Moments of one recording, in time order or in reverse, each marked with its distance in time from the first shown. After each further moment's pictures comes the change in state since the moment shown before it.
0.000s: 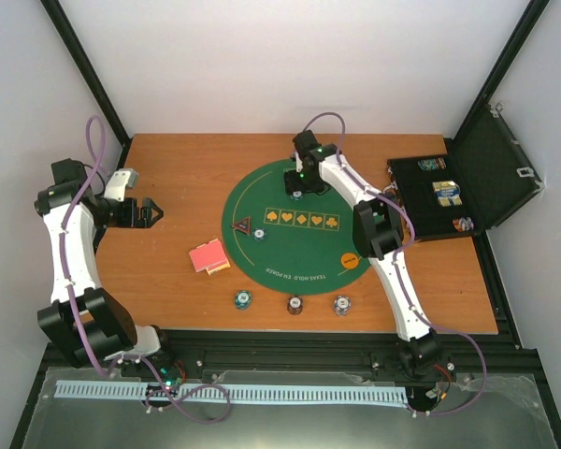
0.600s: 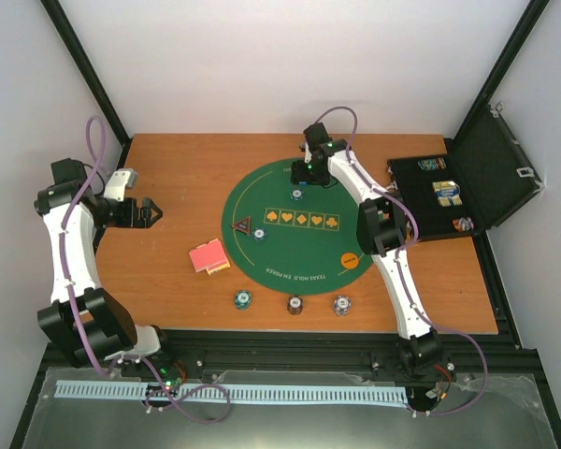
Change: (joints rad) left arm 0.000 0.000 0.002 0.001 -0.012 0.003; right arm -0.058 0.042 0.086 0.025 -0.067 0.050
